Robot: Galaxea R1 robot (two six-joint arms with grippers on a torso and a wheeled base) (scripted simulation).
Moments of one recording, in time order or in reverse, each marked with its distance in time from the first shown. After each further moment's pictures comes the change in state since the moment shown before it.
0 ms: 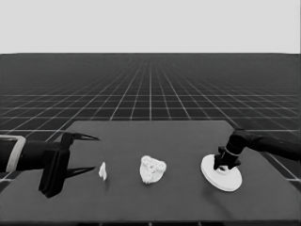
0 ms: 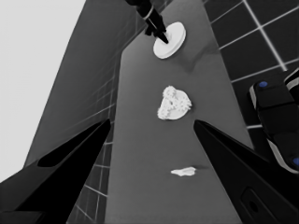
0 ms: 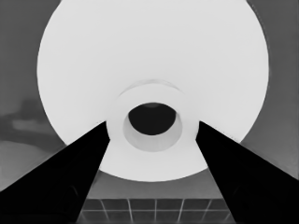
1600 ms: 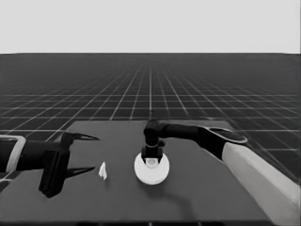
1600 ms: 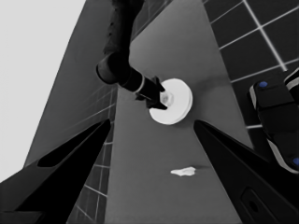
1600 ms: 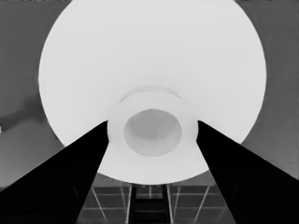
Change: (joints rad) left arm 0.000 0.000 0.000 0.000 0.000 0.000; right arm 0.080 0.866 -0.239 -0.026 -0.193 0.611
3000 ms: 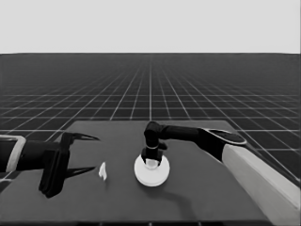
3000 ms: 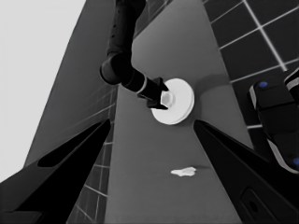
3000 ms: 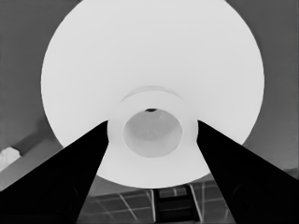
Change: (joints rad) left arm 0.000 0.000 0.000 0.000 0.000 0.000; right arm -0.017 -0.001 -0.002 -0.001 0.000 0.214
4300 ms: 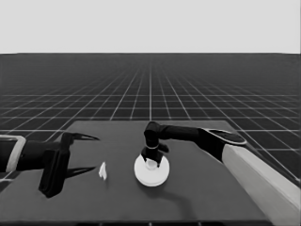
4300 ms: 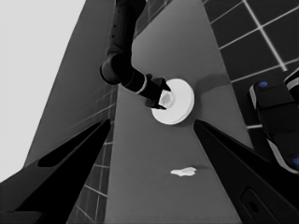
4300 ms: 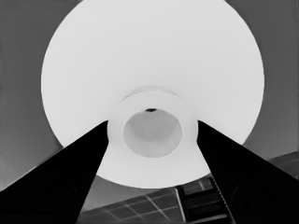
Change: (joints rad) left arm 0.000 0.000 0.000 0.000 0.000 0.000; right arm 0.000 0.000 0.000 0.000 0.000 0.227
